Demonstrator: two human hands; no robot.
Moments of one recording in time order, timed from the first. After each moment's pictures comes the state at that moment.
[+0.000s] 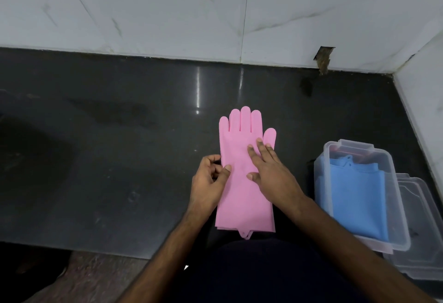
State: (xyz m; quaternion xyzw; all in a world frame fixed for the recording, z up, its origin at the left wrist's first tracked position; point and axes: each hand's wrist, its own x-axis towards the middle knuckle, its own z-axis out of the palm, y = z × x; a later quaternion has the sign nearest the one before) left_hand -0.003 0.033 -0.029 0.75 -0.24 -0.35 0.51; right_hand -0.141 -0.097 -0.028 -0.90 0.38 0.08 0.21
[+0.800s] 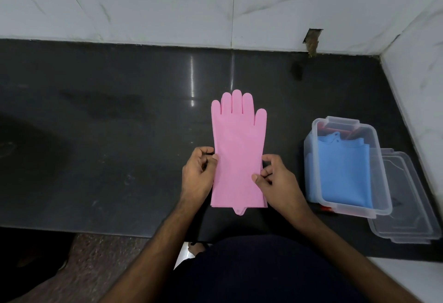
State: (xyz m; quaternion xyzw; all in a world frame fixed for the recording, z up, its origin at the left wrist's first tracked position) left_hand -0.009 0.045 -0.039 0.76 -0.25 -0.33 0.51; right_hand -0.196 -0.046 -0.008 -0.74 0.51 -0.08 0.42
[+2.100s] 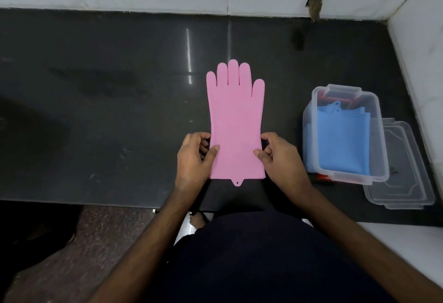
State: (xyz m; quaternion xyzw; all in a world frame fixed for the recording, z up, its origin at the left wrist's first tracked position) left_hand -0.023 0.073 -0.039 0.80 -0.36 -0.22 0.42; right_hand -0.211 -0.042 -0.018 -0.80 0.49 -0.10 0.33
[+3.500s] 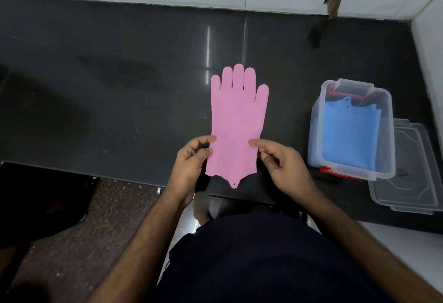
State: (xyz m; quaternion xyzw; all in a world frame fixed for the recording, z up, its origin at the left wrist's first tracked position) left_hand -0.046 0.120 -0.014 0.66 -0.11 -0.46 0.58; right_hand -0.237 -0.016 -0.010 -0.77 0.37 -0.14 0.51
